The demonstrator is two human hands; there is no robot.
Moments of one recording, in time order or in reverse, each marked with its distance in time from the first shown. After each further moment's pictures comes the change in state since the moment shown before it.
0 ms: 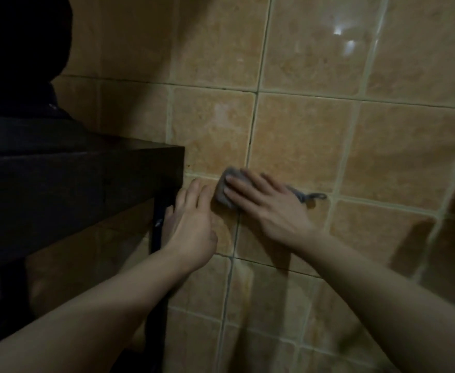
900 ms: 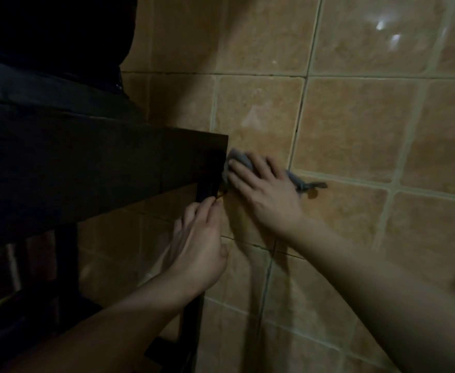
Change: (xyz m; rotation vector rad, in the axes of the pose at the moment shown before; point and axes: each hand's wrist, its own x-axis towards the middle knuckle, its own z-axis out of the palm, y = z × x) left_hand -0.047 -0.042 0.009 0.006 0.065 -0.020; right_hand 0.060 -0.057 0.018 -0.085 -0.011 0.088
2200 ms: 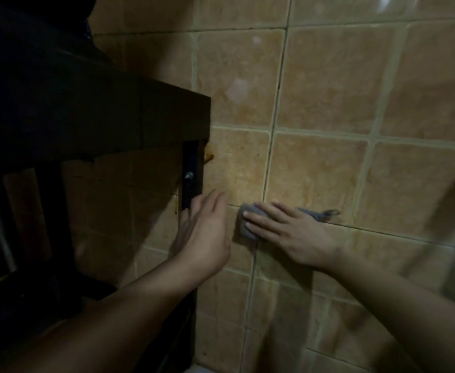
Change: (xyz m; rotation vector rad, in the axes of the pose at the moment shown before) left_hand -0.029 0.017 0.030 -0.054 -0.088 0.048; right_hand -0.139 -0.014 0.030 0.111 -0.130 -0.314
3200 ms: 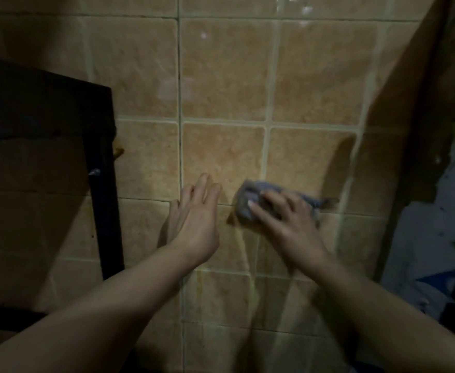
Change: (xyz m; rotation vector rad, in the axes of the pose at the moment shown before) left_hand 0.026 0.093 0.063 0.108 0.009 0.130; right_hand -0.128 0.010 0.011 0.113 0.360 0.557
